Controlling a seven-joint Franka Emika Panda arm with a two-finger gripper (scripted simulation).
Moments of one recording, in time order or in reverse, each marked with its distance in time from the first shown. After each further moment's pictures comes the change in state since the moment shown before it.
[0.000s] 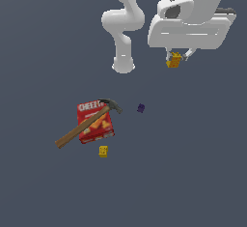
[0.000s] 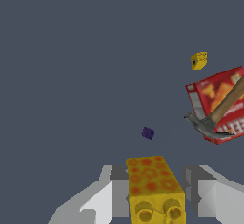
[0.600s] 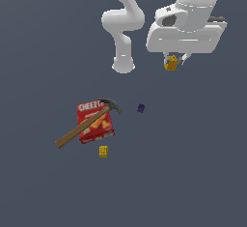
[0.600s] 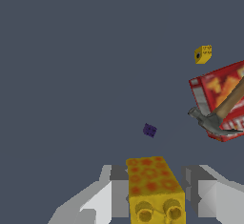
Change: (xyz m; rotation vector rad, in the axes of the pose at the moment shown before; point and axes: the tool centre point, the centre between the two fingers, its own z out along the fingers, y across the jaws) arm -0.015 0.000 0.022 0.000 0.000 0.000
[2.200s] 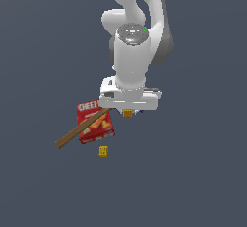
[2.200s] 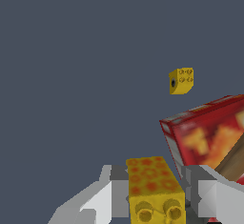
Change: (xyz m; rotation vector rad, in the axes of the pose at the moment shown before) arm 0.112 0.148 0.156 -0.004 0.022 -0.001
